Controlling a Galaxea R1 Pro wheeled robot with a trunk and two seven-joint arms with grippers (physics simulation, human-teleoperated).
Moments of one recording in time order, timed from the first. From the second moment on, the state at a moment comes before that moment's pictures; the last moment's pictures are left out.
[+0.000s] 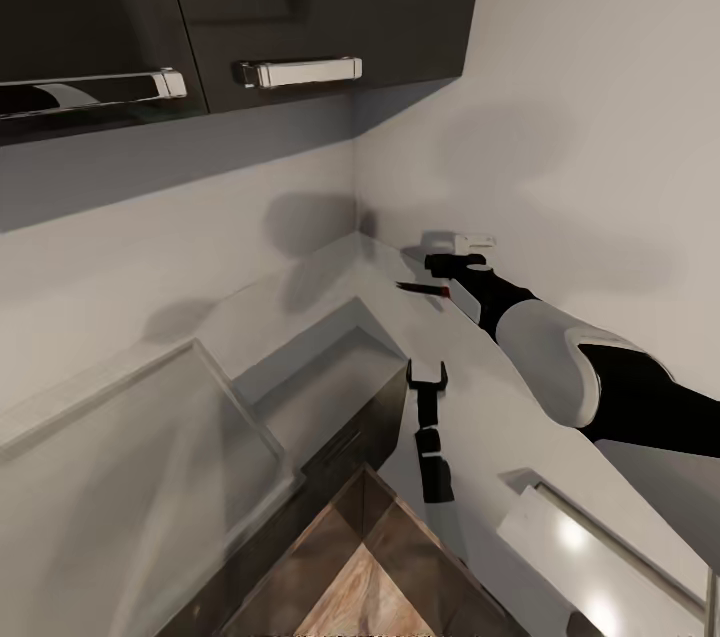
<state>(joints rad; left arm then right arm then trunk) 0.42 0.09 -0.22 -0.80 0.28 -0.33 0.19 -1.49 0.09 -0.16 -0.05 0.18 0.02 -0.16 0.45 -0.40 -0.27</state>
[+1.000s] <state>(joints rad) 0.42 0.09 -0.22 -0.80 0.28 -0.33 0.19 -1.49 0.09 -0.16 -0.05 0.17 0.02 -0.16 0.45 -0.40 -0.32</state>
